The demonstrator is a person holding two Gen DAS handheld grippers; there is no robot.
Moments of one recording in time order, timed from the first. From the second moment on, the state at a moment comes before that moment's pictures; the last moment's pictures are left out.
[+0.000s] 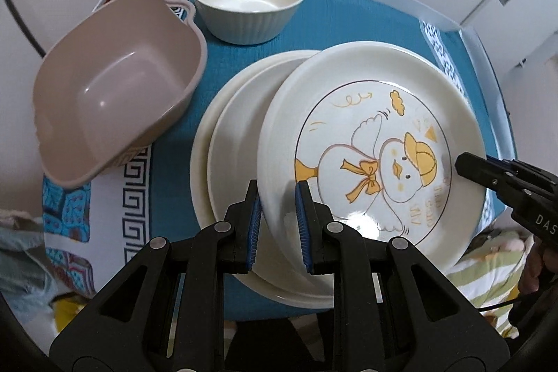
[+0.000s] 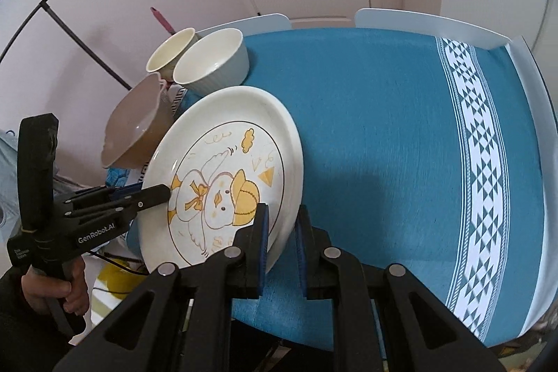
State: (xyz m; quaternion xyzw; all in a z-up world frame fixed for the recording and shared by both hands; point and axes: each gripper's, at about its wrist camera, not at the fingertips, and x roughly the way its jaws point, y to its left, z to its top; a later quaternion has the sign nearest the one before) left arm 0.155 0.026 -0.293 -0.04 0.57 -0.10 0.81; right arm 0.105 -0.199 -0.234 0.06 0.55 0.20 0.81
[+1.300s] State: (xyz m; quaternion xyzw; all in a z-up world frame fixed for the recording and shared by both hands) left arm 0.141 0.002 -0.284 0.15 0.50 -0.08 0.85; right arm 0.099 -0.173 -0.249 0.01 0.54 0.16 0.83
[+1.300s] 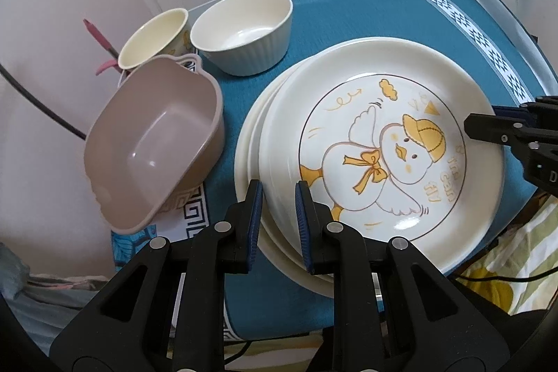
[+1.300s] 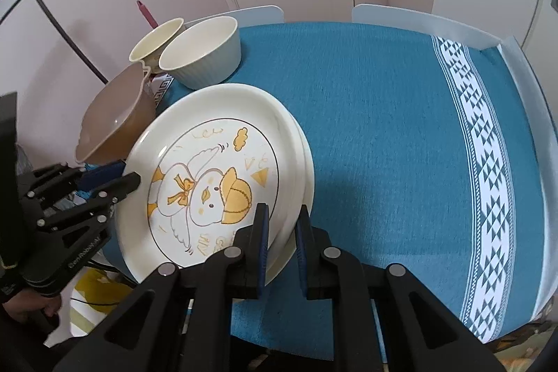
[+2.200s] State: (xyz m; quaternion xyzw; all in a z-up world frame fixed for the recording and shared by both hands) left arm 0.140 0.005 -0.255 0.12 0.49 -0.09 0.86; right arm 0.095 -0.161 -0.232 0.00 0.52 0.16 0.84
